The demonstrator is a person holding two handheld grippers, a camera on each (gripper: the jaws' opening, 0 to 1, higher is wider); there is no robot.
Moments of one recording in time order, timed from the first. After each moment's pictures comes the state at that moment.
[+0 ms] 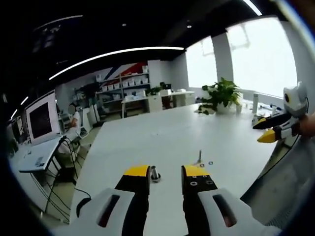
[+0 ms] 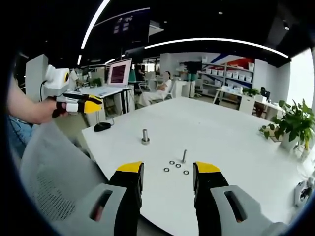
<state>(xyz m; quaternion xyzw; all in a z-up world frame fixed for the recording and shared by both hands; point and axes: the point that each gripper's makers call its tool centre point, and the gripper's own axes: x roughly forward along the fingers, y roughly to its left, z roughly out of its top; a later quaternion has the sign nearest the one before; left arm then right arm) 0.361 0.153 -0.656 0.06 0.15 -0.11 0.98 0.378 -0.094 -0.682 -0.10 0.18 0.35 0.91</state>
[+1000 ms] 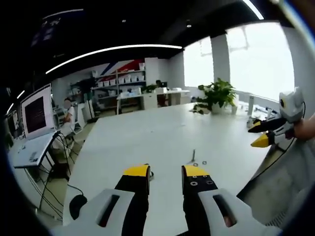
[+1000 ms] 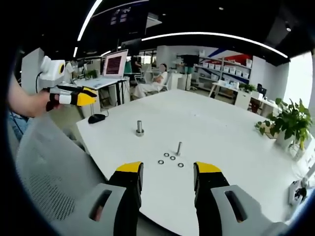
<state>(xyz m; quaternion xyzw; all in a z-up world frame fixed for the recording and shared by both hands) 0.360 0.145 -0.660 0.04 0.17 -0.14 0.98 0.381 -0.103 -0.697 -0.13 0.21 0.32 0.91</state>
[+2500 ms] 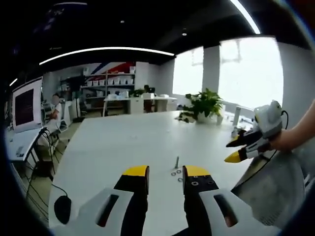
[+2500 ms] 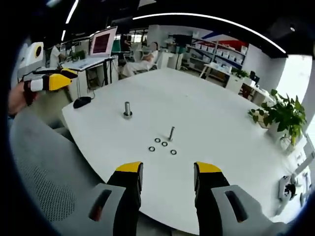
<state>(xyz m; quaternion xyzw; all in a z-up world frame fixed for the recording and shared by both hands) 0.356 0.126 -0.651 -0.01 0.14 -0.20 0.97 0.402 -0.094 -0.728 -0.18 0.30 0.27 0.90</state>
